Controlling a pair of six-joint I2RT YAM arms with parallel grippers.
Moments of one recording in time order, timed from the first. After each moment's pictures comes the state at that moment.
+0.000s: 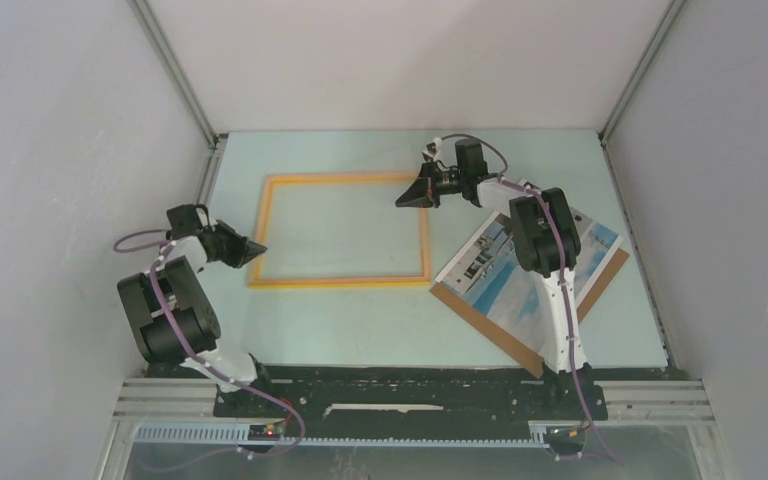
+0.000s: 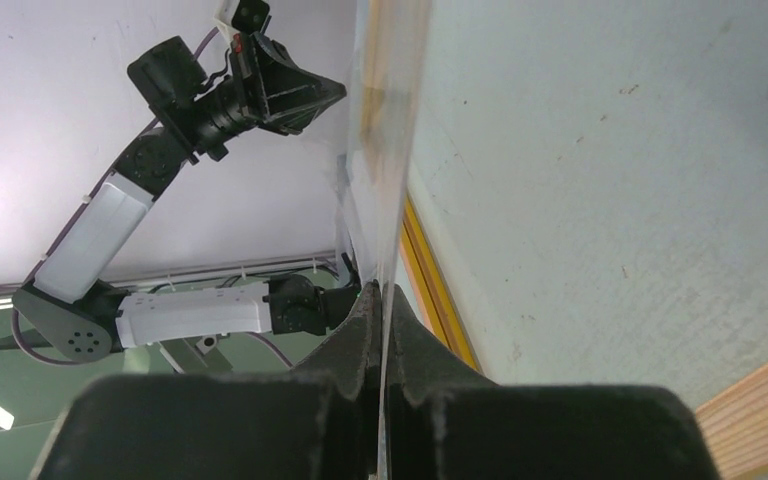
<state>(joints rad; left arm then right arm) 0.44 1.57 0.86 -0.31 0.53 -0.66 0.30 2.38 1.71 0.12 -1.16 0.89</state>
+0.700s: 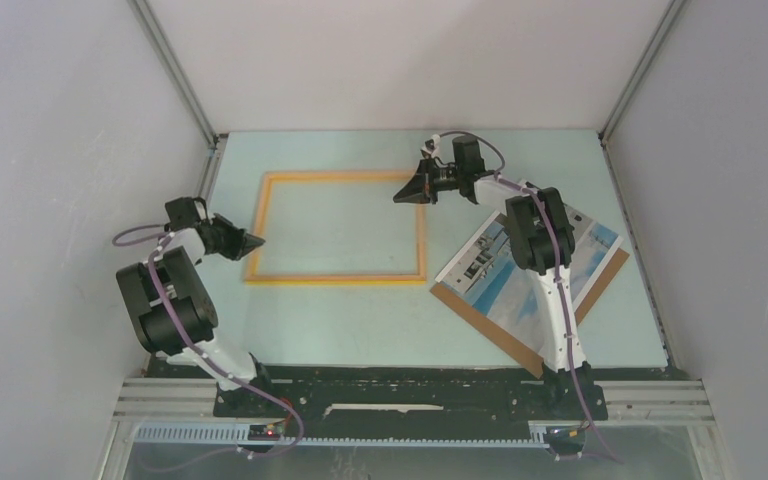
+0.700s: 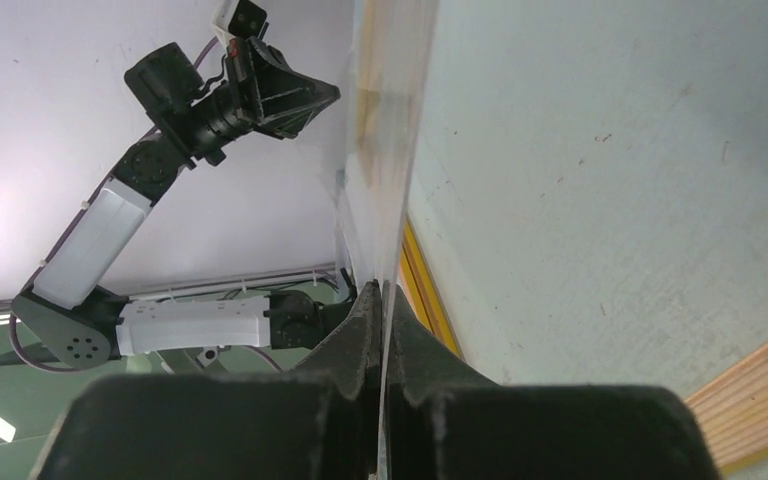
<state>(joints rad) 0.44 1.64 0.93 -0.31 0.53 -0.69 0.29 2.45 1.80 0.10 -1.14 0.91</state>
